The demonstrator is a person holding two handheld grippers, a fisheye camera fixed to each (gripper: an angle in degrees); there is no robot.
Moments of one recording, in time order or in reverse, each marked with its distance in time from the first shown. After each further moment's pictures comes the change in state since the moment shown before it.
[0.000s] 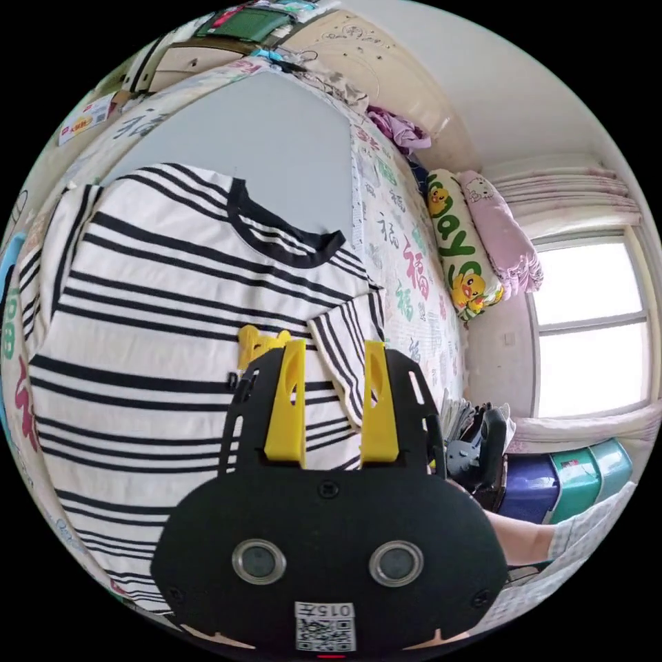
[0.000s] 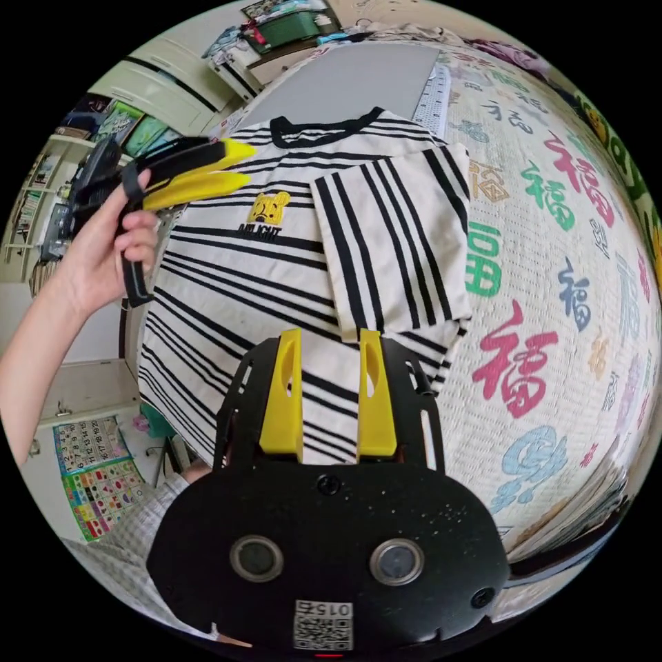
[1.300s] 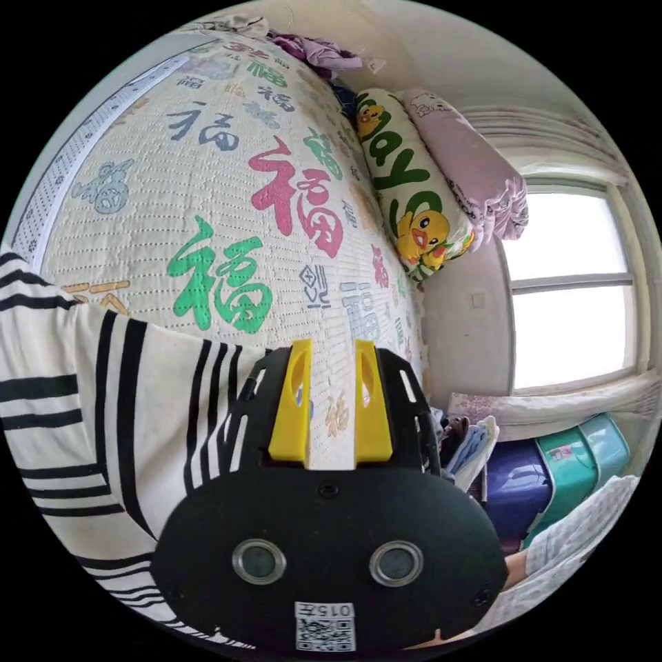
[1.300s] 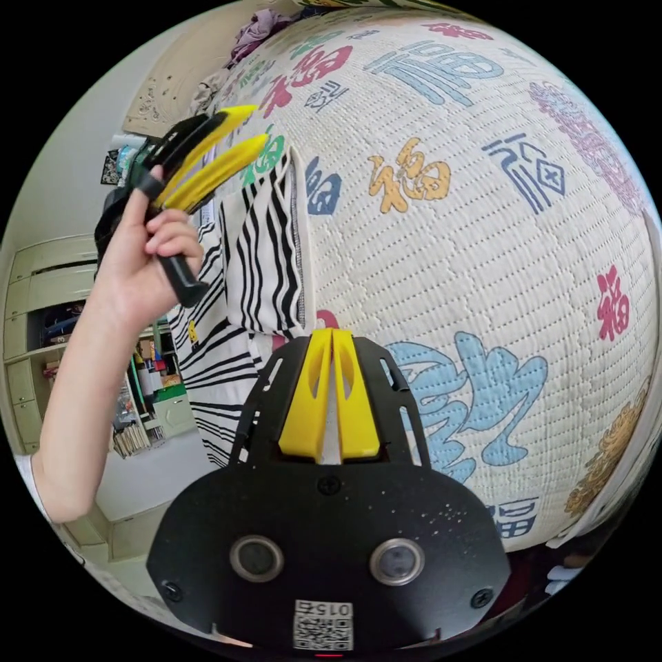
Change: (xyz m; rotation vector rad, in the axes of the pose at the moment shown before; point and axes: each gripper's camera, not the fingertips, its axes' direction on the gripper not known) left arm 0.179 -0.087 0.180 -0.107 0.274 0.166; right arm 0.179 0.047 -0.066 0.176 -0.340 0.599
